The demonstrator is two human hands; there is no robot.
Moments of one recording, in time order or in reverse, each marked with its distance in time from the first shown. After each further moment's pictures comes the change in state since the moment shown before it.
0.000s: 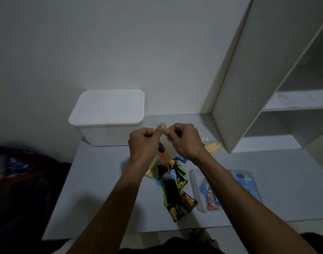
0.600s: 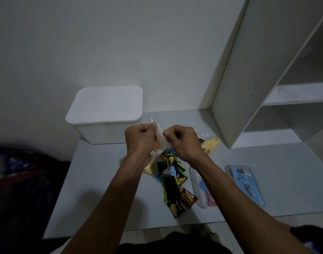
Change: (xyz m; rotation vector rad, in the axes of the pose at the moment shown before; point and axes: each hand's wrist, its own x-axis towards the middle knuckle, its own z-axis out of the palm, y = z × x) left_hand 0.002 0.011 0.004 -0.098 0.041 -0.151; right_hand -0.009 0.015 0.009 0.112 0.010 0.071
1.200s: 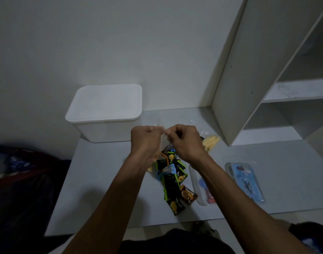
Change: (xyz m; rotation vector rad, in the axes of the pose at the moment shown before) left_hand -0.010 0.003 0.006 0.053 -0.073 -0.109; right_hand -0.011 -0.007 -0.005 0.020 0.027 0.048
